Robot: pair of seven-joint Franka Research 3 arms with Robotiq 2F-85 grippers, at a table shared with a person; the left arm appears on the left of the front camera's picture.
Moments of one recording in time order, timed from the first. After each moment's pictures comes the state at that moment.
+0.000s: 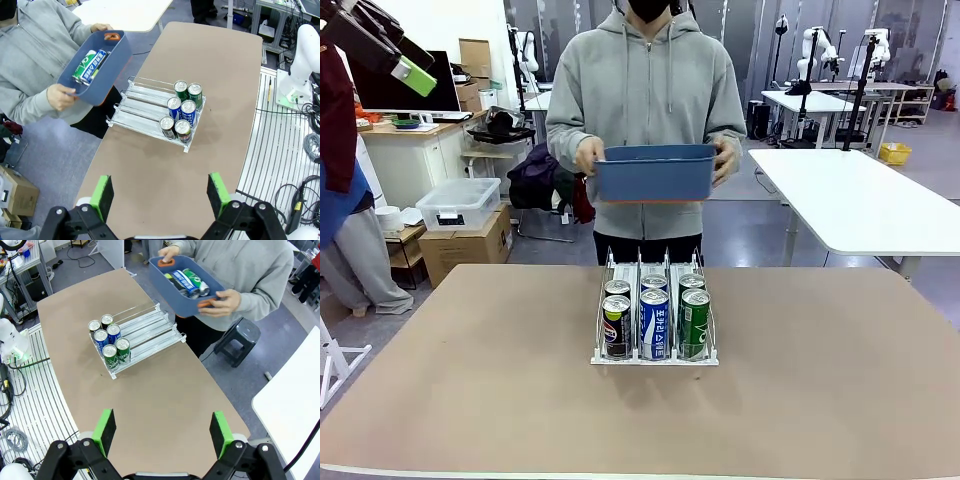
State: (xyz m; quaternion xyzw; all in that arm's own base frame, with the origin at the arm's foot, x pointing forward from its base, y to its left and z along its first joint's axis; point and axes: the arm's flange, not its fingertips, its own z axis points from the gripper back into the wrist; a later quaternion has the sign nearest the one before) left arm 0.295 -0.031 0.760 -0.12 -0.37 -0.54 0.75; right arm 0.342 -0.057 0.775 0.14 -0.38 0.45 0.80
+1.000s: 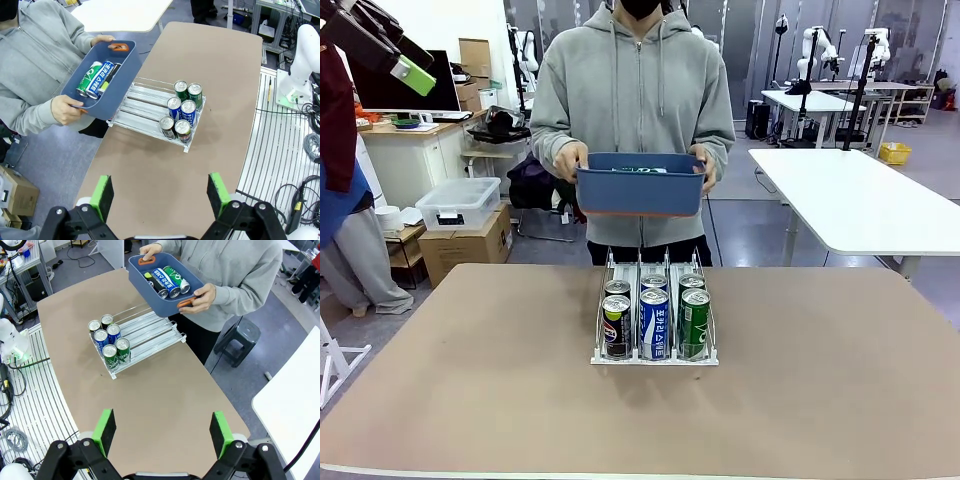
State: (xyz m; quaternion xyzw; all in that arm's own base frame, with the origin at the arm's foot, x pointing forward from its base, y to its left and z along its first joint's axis) left arm 0.295 -0.031 0.760 -0.12 -0.37 -0.54 0.75; right arm 0.342 -0.057 0.775 0.14 -0.38 0.45 0.80
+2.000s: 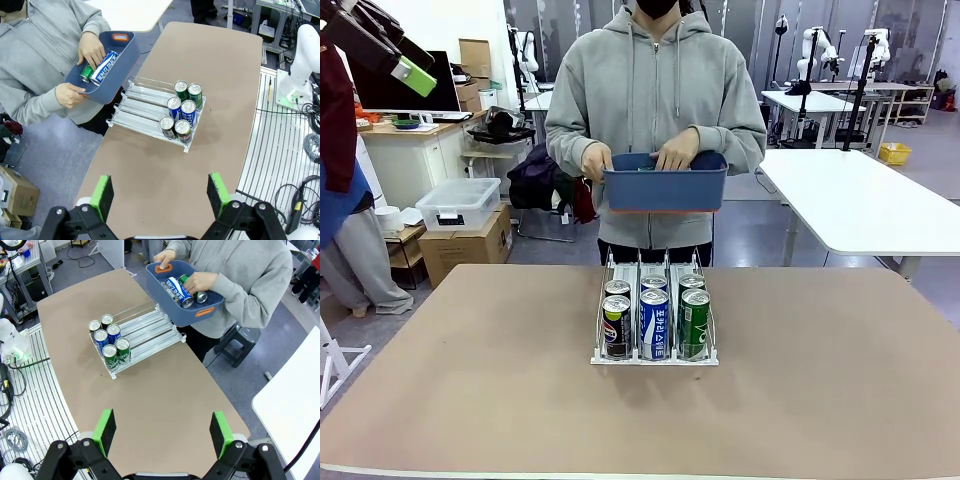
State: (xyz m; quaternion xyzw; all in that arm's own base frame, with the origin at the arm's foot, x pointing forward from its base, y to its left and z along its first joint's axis) left arm 0.295 -0.031 0.760 -0.12 -0.37 -0.54 0.75; right arm 0.342 -0.057 0.775 0.14 -0.38 0.45 0.80
